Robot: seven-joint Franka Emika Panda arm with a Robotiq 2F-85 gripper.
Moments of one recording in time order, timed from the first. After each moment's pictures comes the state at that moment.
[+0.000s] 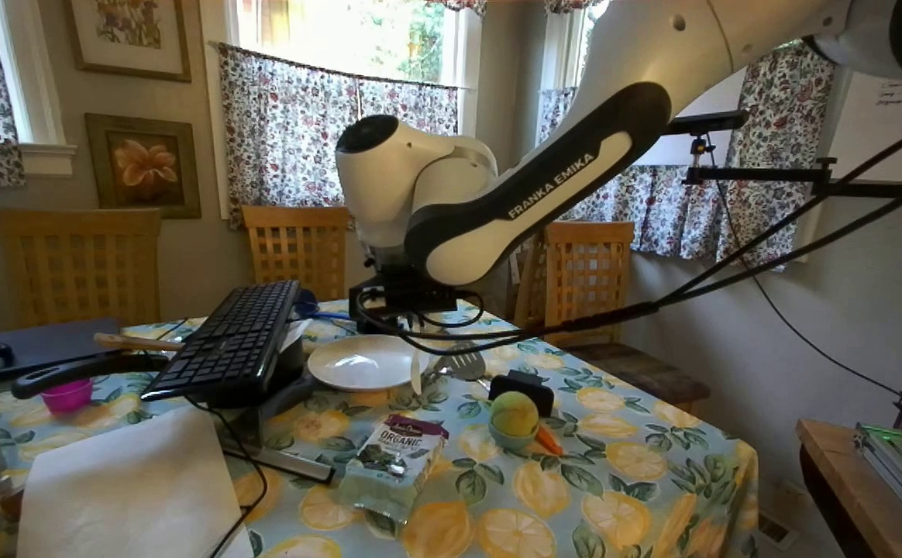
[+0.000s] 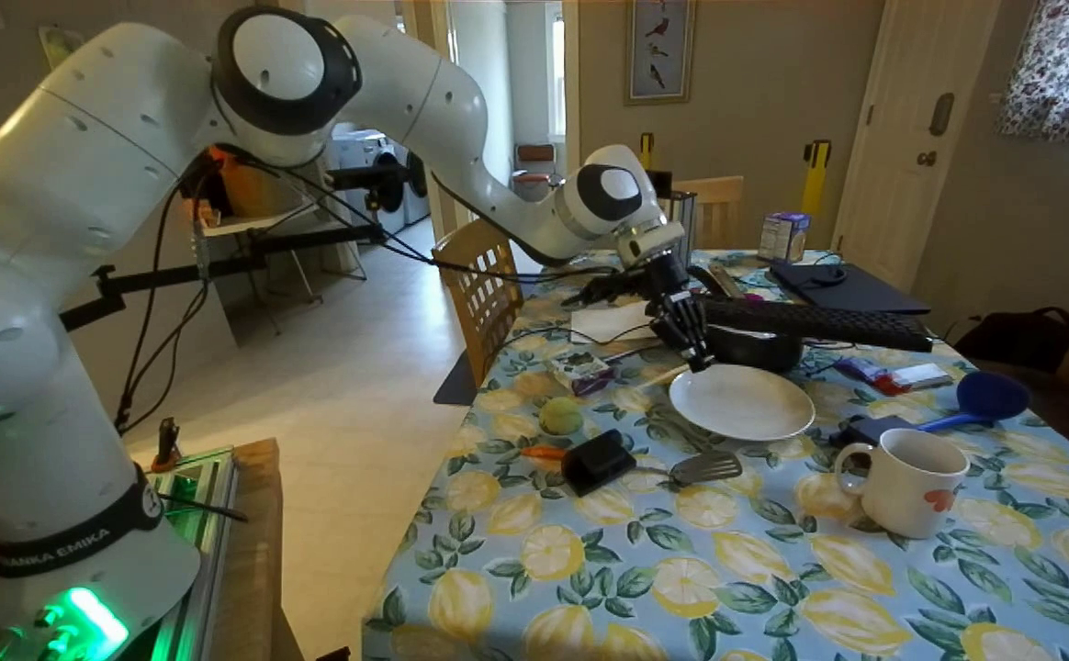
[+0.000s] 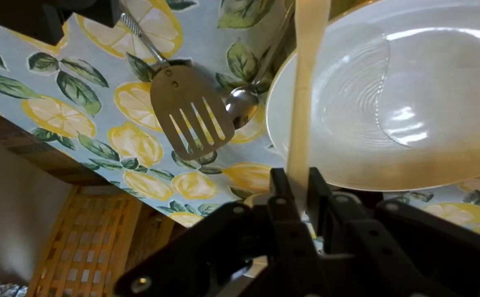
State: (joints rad) arm 0.42 0.84 -0.44 -1.39 -0.43 2.21 1.51
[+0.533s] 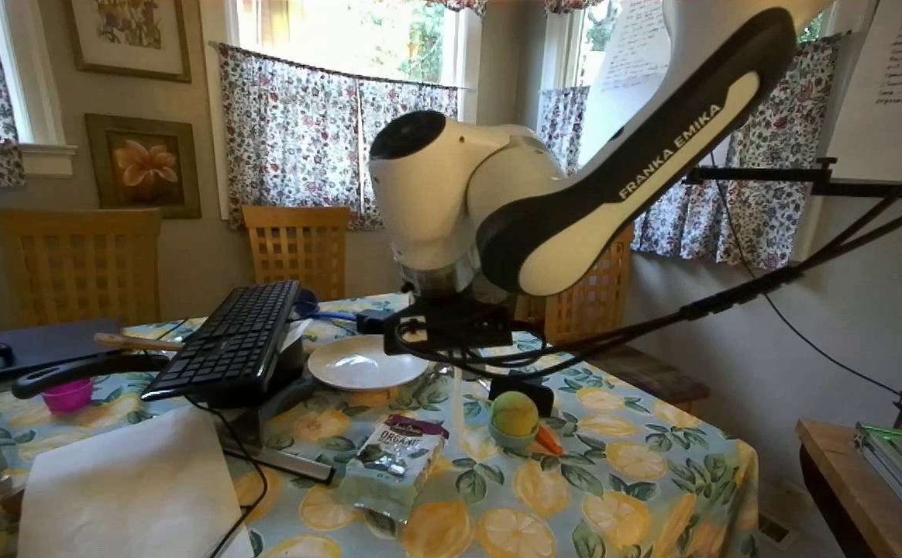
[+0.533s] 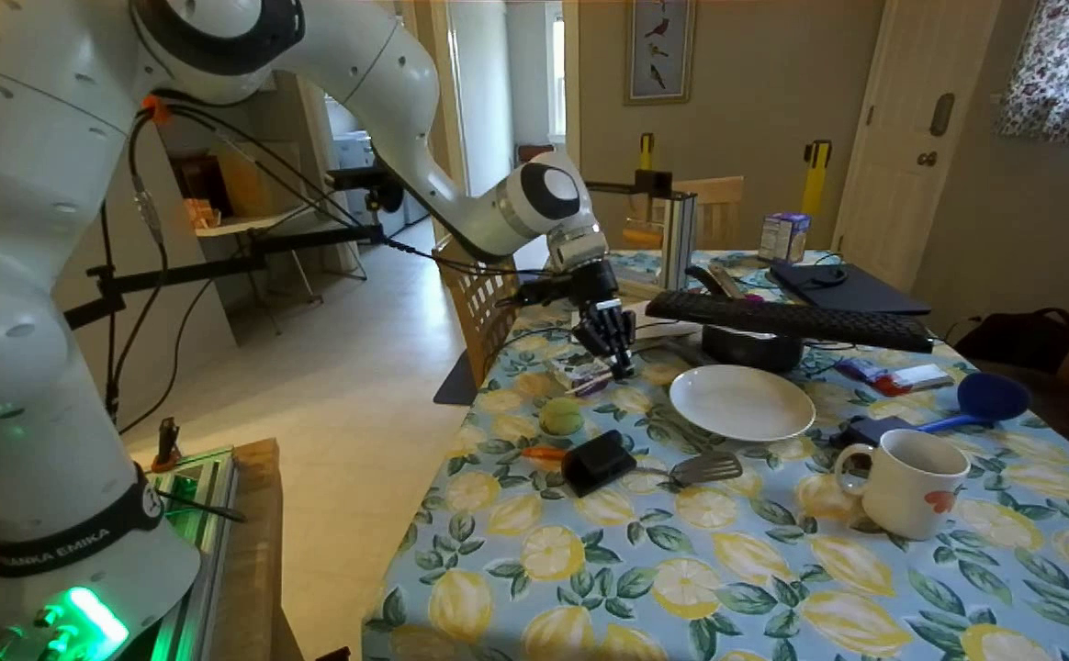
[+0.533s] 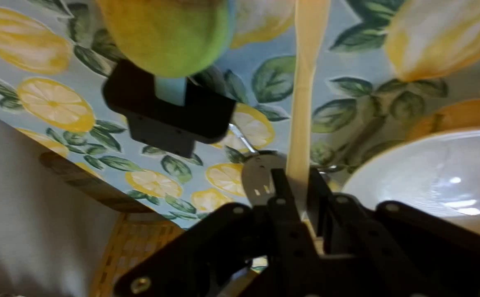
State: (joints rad) arm 0.47 0.60 -0.33 -1.75 -0.57 2.20 1.76
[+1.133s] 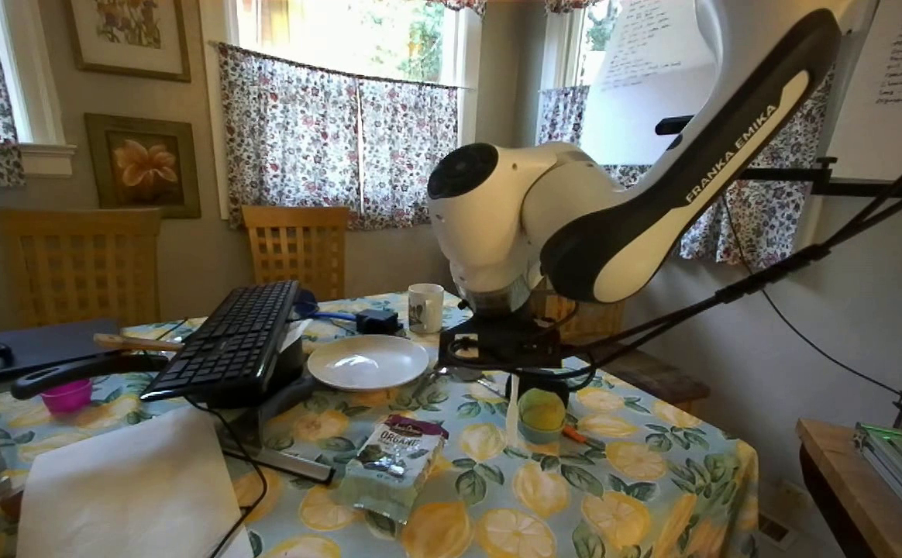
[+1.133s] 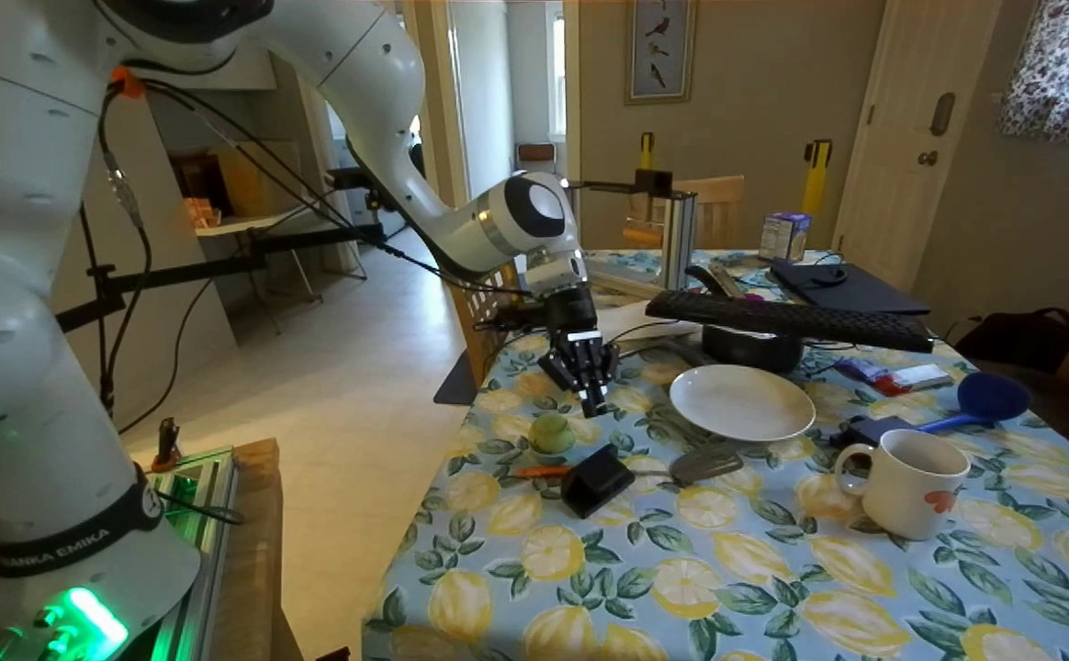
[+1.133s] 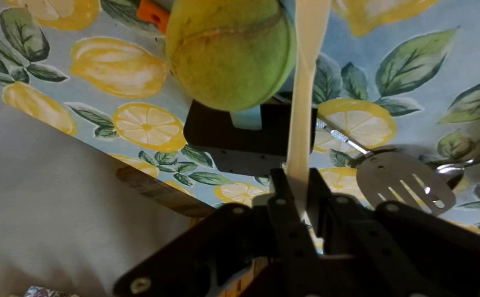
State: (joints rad) arm 0.38 0.49 -0.25 -1.95 -0.68 2.16 2.00
